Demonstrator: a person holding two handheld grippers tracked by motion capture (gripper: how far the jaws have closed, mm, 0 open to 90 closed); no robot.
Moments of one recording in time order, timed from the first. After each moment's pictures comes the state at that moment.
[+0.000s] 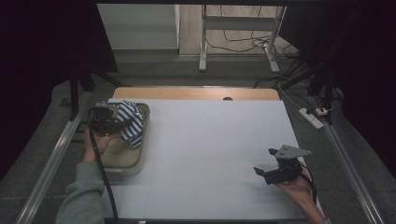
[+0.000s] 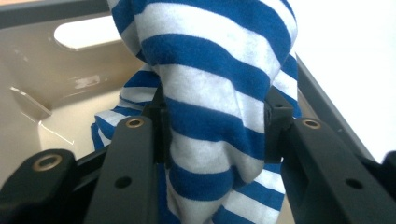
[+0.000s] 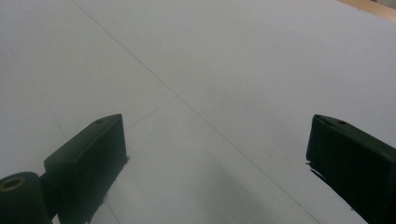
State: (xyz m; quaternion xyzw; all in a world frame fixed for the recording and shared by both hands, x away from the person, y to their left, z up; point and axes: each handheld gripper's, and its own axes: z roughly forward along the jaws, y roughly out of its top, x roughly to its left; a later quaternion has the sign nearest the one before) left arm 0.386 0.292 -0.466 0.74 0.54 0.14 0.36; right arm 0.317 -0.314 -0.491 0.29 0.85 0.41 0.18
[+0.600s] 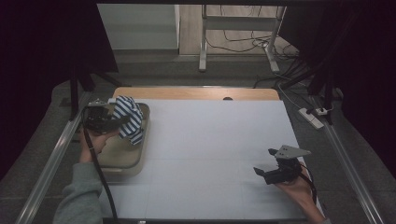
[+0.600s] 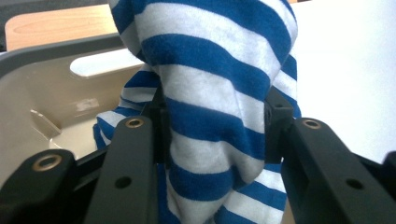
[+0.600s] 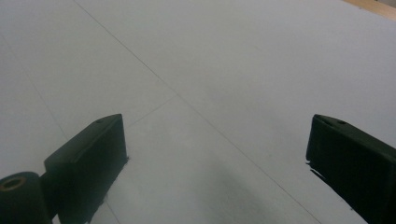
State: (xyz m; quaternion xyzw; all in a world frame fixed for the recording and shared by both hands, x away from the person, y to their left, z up) left arm 0.373 0.296 -0.447 0.73 0.53 0.16 0.40; right arm 0.317 -0.313 -0.492 0.29 0.85 0.40 0.18
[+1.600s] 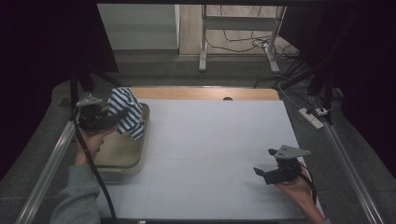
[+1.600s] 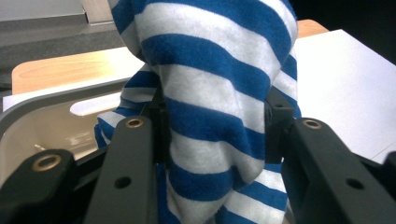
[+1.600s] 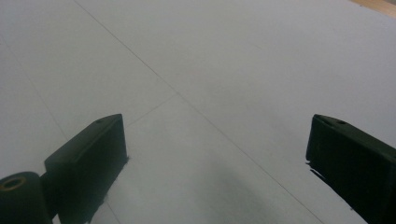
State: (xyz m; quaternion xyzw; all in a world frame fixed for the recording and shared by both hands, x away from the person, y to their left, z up) left arm 0.351 0.294 -0.417 0.71 0.50 0.19 0.46; right arm 0.317 -0.313 -0.492 0.29 0.85 0.40 0.18
